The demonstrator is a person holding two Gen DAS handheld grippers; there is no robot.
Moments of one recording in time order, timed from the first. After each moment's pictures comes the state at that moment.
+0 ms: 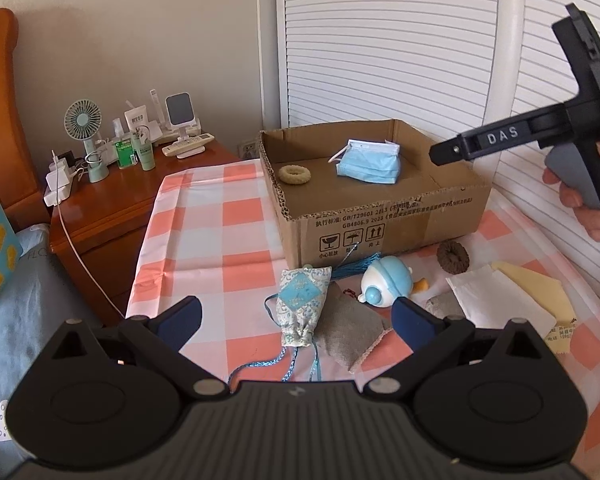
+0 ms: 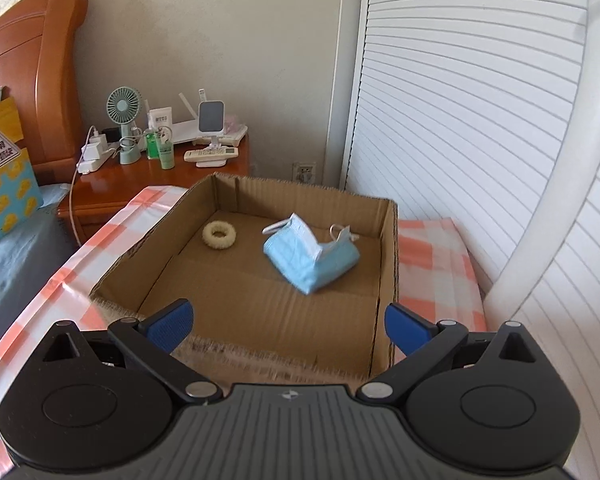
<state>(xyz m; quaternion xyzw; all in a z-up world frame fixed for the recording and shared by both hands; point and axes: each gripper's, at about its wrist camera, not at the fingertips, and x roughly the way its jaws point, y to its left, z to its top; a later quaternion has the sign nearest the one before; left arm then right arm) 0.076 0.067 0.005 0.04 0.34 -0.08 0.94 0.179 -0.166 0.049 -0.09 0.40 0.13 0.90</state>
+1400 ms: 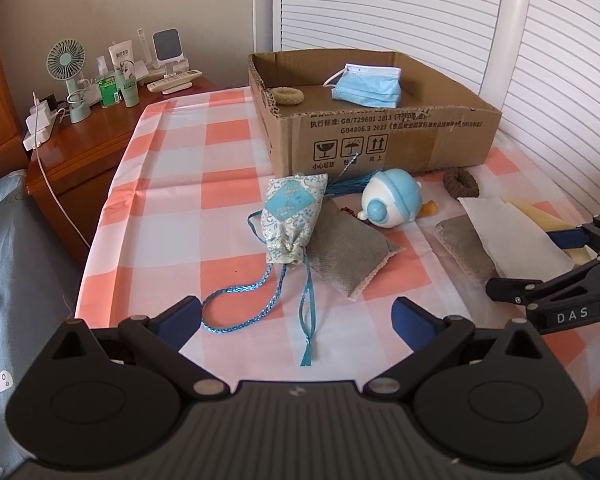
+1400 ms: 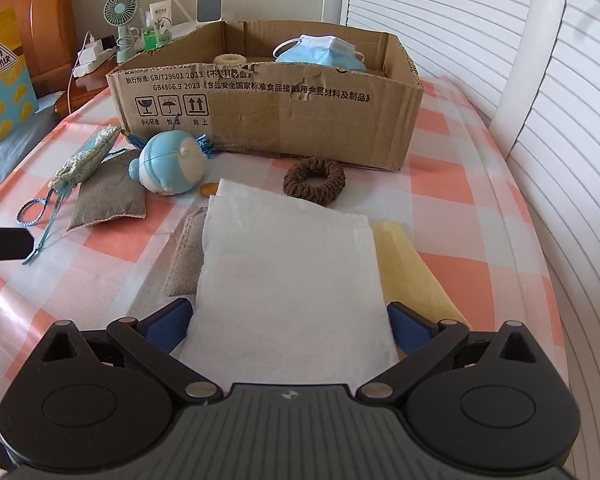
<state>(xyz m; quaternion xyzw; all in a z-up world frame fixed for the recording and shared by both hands) 0.080 0.069 -0.051 0.03 0.41 -0.09 0.91 0.063 -0.179 -0.047 -0.10 0.49 0.10 0.86</state>
